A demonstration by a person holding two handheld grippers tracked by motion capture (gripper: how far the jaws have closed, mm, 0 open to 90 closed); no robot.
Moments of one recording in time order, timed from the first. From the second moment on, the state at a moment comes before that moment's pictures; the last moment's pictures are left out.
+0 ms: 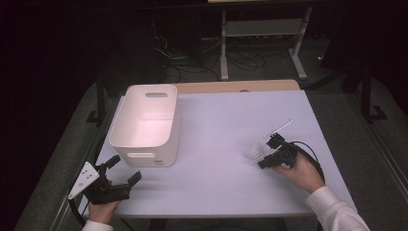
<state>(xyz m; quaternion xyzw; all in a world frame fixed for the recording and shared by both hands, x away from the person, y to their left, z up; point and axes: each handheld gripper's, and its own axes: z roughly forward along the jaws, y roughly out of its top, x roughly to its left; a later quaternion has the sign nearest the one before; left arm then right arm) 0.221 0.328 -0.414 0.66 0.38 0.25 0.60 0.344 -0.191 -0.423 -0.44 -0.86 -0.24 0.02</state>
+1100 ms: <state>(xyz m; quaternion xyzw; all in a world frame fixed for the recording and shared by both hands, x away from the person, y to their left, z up) 0.222 0.329 -0.416 0.66 0.38 0.25 0.59 0.345 -0.190 -0.403 -0.43 -0.85 -0.29 0.03</state>
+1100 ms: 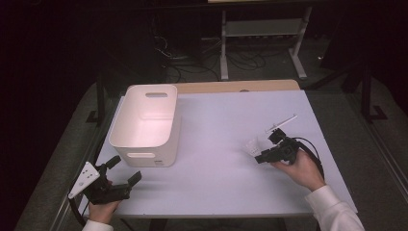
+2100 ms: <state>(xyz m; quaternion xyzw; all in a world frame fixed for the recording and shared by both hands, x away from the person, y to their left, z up) 0.222 0.329 -0.416 0.66 0.38 0.25 0.59 0.351 -0.141 -0.368 -0.37 -0.87 -0.32 0.02</state>
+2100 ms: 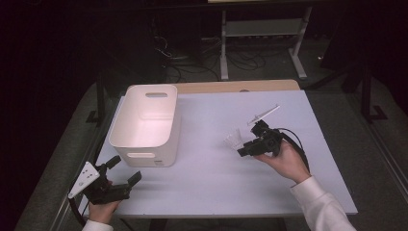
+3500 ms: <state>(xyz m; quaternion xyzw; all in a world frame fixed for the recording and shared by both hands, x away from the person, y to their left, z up) 0.222 0.329 -0.415 0.66 0.38 0.25 0.59 0.360 -0.098 -0.328 -0.32 -0.88 -0.36 0.01</state>
